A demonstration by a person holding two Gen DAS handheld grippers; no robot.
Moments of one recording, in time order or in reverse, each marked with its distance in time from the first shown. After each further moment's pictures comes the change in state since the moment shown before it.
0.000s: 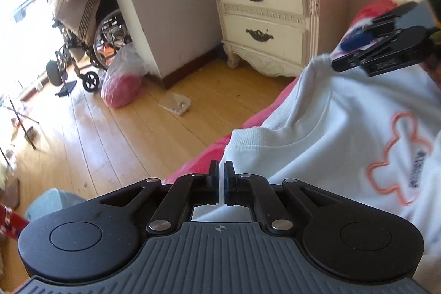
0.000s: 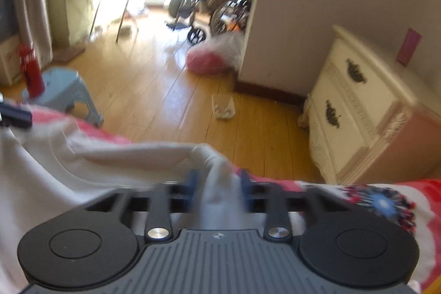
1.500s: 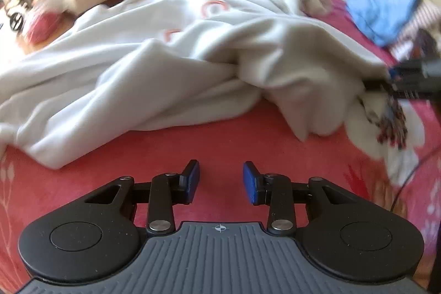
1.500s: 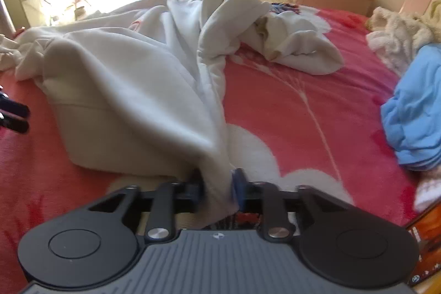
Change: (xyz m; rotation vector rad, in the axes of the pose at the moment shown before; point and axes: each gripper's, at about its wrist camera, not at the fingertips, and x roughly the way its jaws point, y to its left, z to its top) left arm -0.074 -0.094 -0.102 -0.077 0.220 -0.372; right arm -0.219 0.014 -0.207 0.253 0.250 -0.165
